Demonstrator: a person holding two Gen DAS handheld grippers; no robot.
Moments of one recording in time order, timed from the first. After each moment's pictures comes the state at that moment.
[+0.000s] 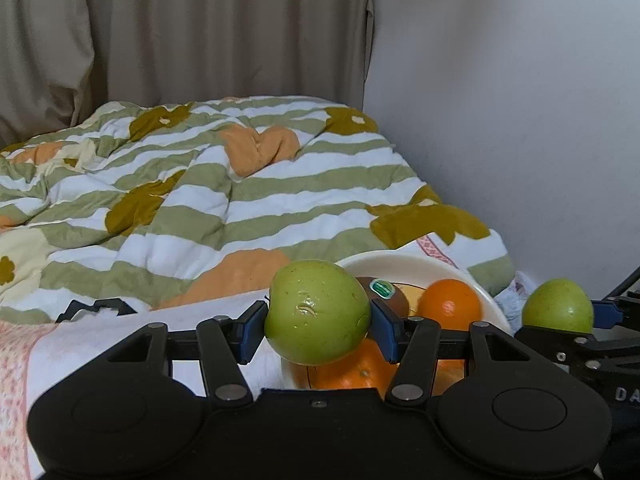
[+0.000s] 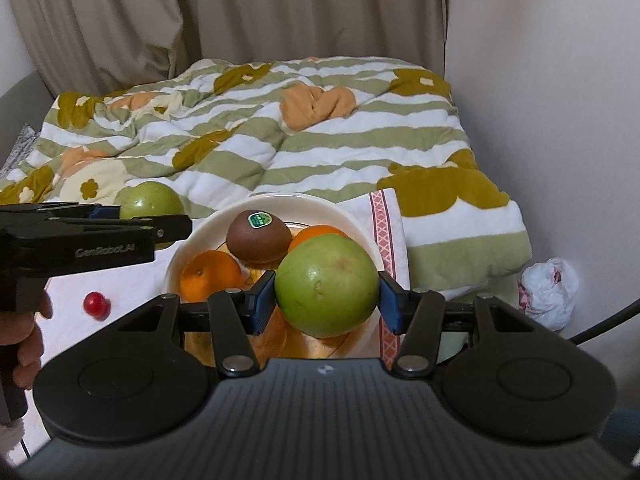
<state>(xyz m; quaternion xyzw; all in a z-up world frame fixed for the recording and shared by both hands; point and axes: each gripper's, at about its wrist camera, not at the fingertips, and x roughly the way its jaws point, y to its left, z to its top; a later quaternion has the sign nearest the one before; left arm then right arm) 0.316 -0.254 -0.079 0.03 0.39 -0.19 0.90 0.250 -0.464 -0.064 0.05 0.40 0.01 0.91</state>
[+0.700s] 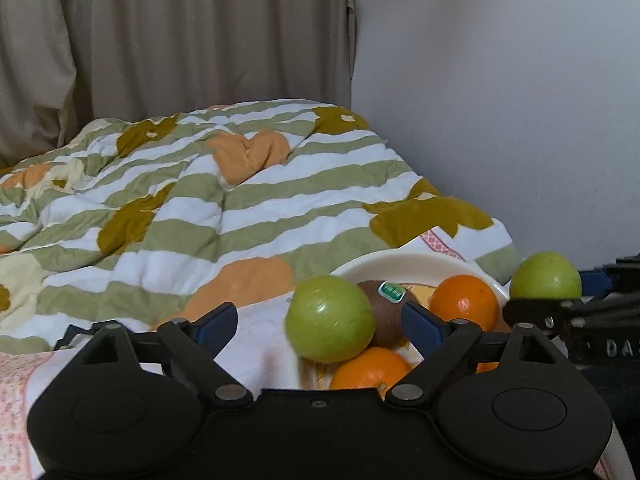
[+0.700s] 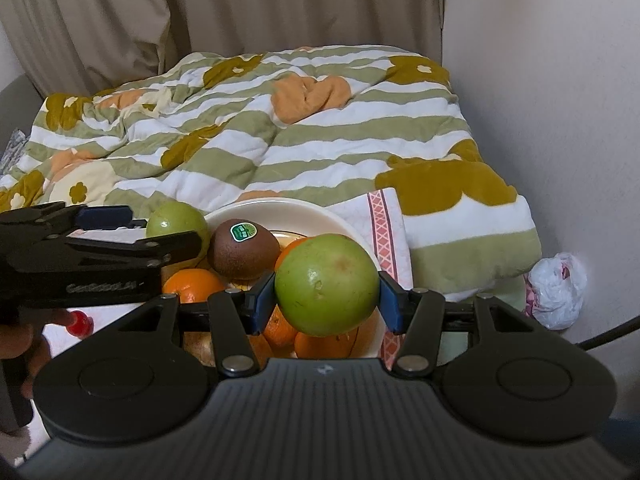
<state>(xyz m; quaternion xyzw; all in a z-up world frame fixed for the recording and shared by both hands) 0.319 -0.255 -0.084 0.07 0.38 -0.20 0.90 0.279 -0.468 -0.076 0.06 0.41 0.01 0.91</state>
